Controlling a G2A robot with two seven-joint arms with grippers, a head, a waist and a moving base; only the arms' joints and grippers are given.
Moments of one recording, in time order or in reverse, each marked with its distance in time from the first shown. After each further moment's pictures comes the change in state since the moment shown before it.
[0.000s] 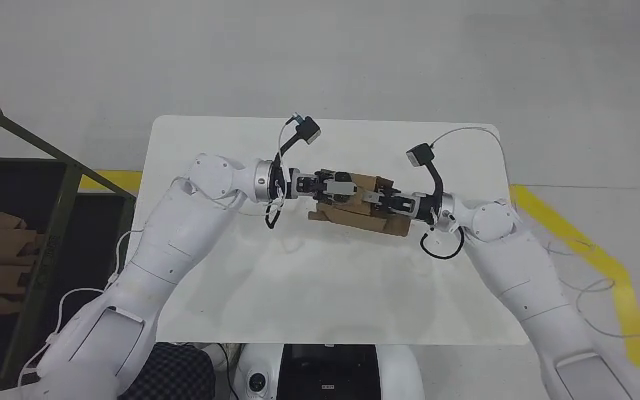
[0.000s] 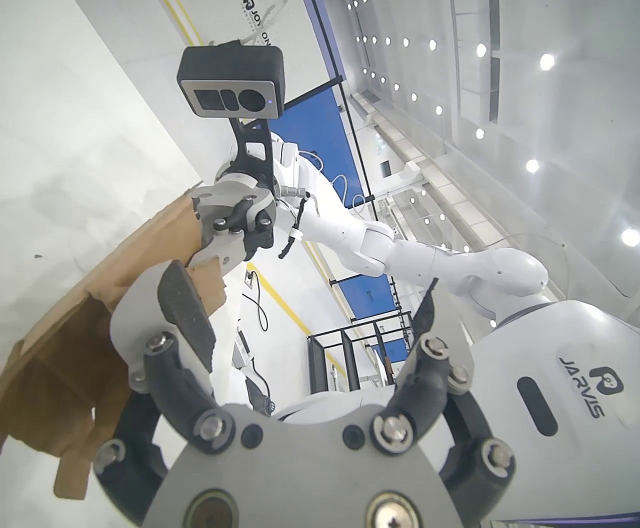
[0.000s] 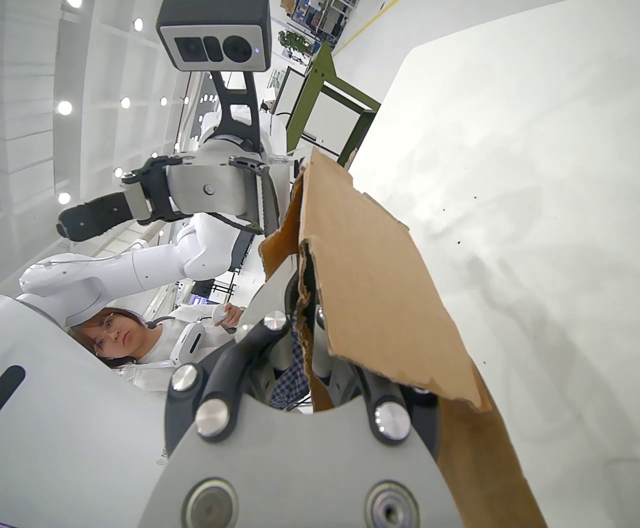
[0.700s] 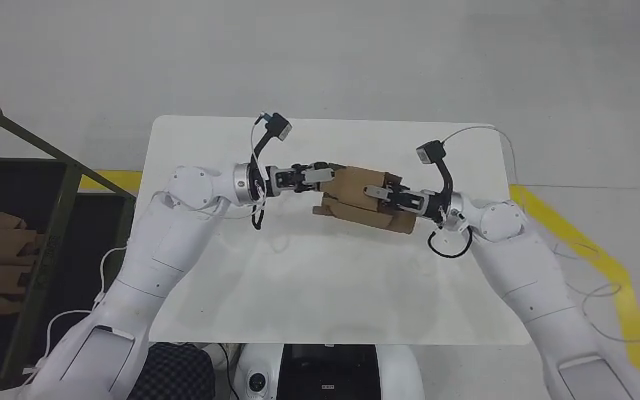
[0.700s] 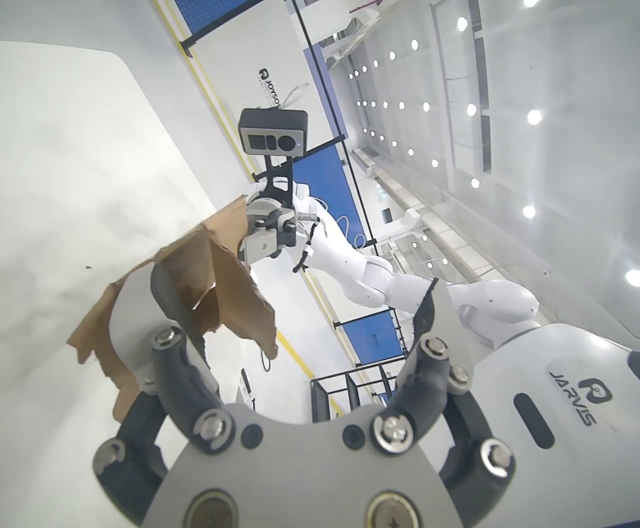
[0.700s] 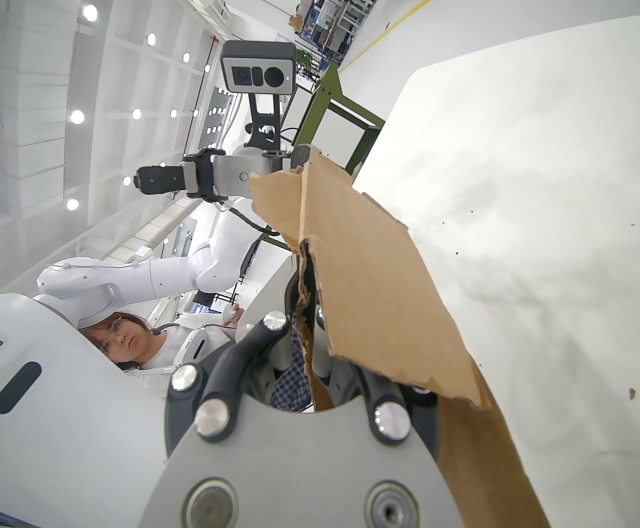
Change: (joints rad) left arm 0.125 0.035 -0.140 -0.072 0.041 0.009 0.103; right arm -0.019 0.007 0.043 -0.012 0.034 -0.017 0.025
